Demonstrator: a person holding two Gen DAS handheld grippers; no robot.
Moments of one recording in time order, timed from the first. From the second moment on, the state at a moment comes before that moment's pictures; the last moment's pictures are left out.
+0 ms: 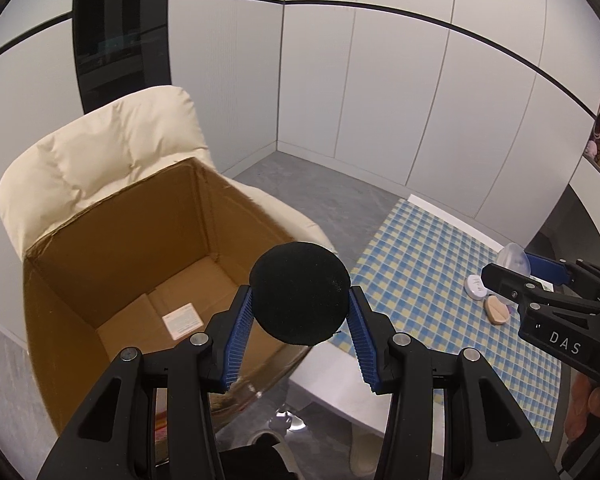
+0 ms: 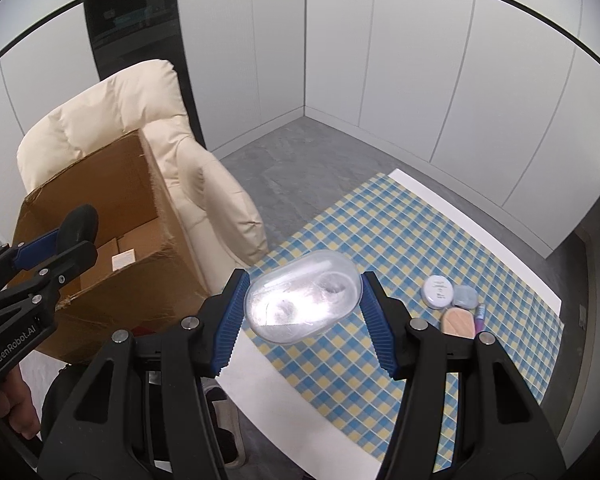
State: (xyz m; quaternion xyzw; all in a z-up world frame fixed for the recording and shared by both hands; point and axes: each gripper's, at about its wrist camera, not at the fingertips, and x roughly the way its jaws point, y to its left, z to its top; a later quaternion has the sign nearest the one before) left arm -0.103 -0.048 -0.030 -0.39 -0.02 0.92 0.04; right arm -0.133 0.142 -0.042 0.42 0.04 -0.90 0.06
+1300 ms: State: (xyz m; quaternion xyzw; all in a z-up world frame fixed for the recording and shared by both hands) left arm -0.081 -0.142 -0.040 -0.41 -0.04 0.91 -0.05; right arm -0.143 0.029 -0.043 0.42 0.08 -0.89 0.15
